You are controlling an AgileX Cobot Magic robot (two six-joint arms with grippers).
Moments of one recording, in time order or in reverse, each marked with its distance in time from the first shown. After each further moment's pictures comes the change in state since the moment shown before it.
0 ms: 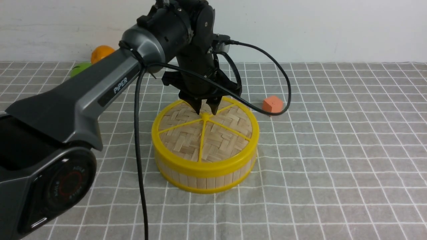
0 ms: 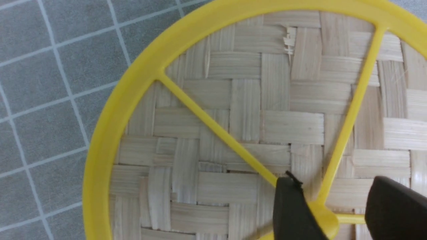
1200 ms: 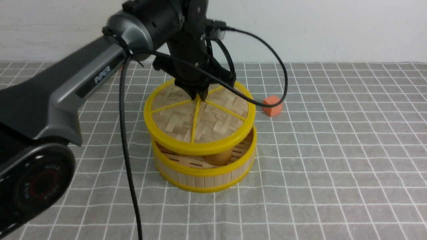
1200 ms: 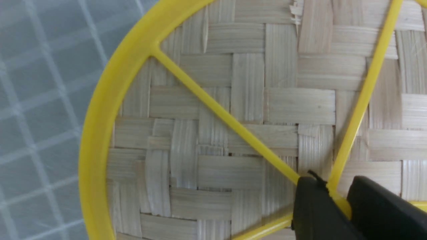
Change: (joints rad) right arm 0.000 0.000 0.000 -0.001 0.000 0.000; left arm 0.001 -0.131 0.011 0.065 0.001 0.041
